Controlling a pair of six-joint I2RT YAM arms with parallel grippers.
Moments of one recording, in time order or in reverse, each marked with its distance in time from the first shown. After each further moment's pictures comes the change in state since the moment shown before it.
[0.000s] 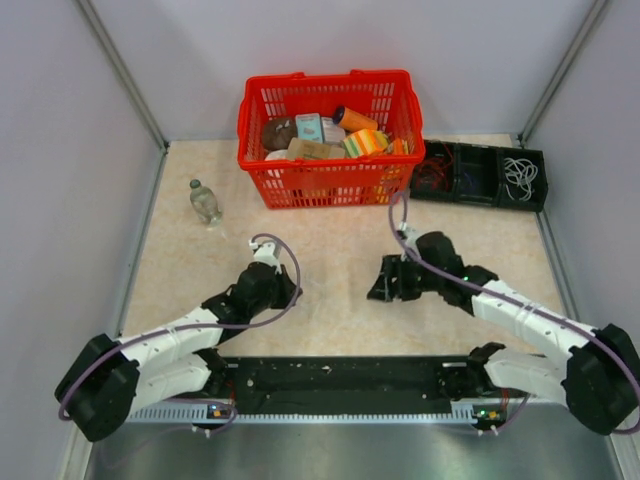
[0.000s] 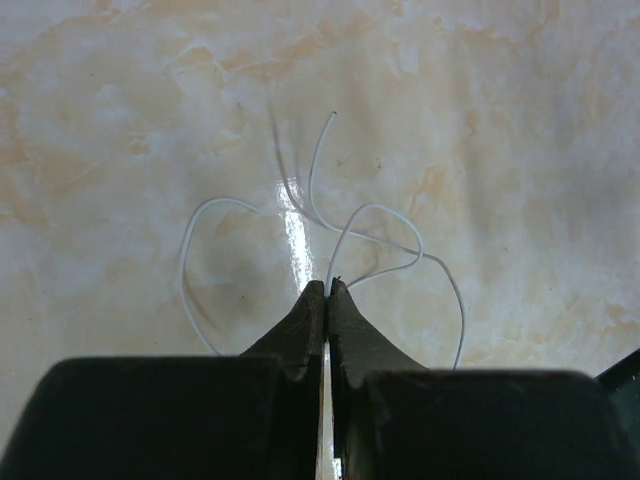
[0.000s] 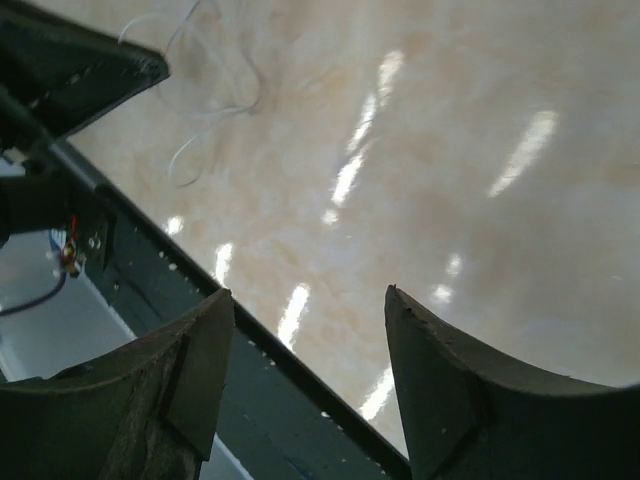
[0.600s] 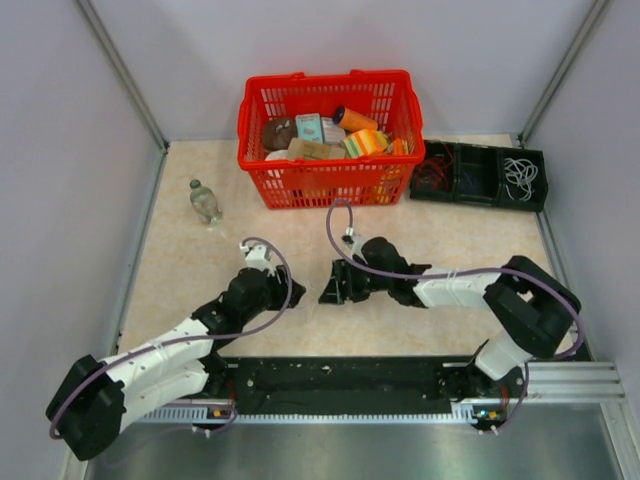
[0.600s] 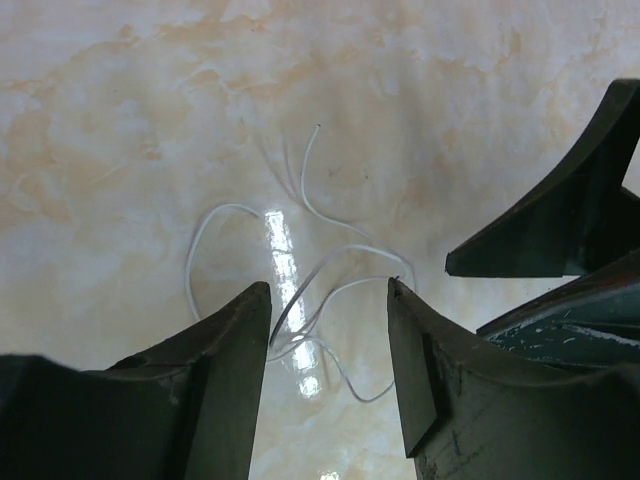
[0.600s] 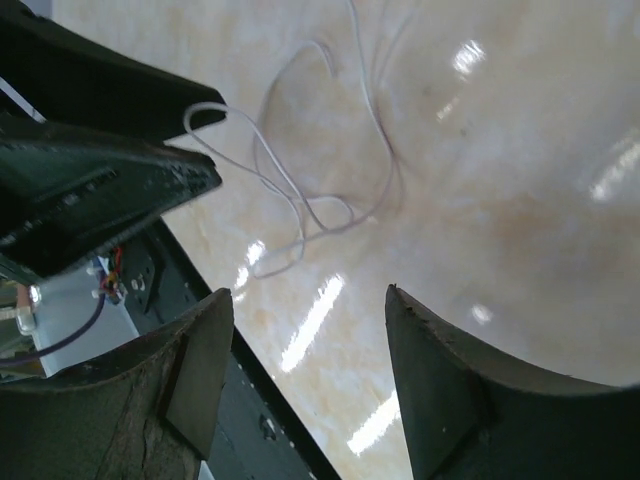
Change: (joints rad) left arm 0.000 -0.101 -0.023 -0.015 -0.020 -0.007; right arm 0.310 0.482 0.057 0.544 -0.005 0.176
